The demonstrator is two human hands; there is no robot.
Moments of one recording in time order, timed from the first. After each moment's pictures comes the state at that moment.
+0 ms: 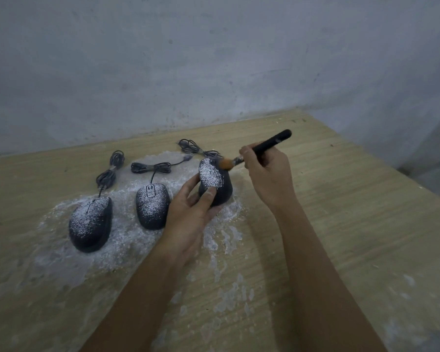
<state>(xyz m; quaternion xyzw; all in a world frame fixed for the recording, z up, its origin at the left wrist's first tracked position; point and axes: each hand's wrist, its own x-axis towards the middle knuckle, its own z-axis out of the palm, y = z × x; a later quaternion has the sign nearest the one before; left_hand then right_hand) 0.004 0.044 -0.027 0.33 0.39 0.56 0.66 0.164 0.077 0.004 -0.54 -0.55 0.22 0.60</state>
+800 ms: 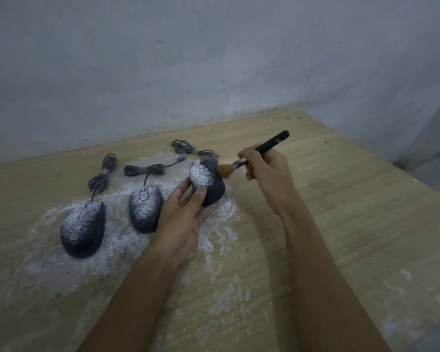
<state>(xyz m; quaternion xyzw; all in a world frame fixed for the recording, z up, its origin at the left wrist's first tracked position) 0.000 0.047 -0.029 0.30 0.36 0.55 0.69 0.181 0.078 -0.001 -0.50 -0.49 0.37 0.61</state>
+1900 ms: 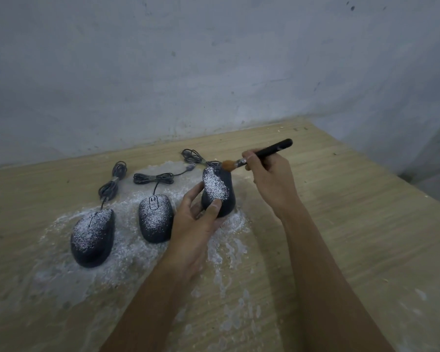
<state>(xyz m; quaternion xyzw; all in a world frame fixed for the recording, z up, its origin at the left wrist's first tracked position) 0.004 0.047 -0.033 0.34 0.39 0.56 0.65 0.171 0.098 0.002 -0.58 -0.52 0.25 0.58</state>
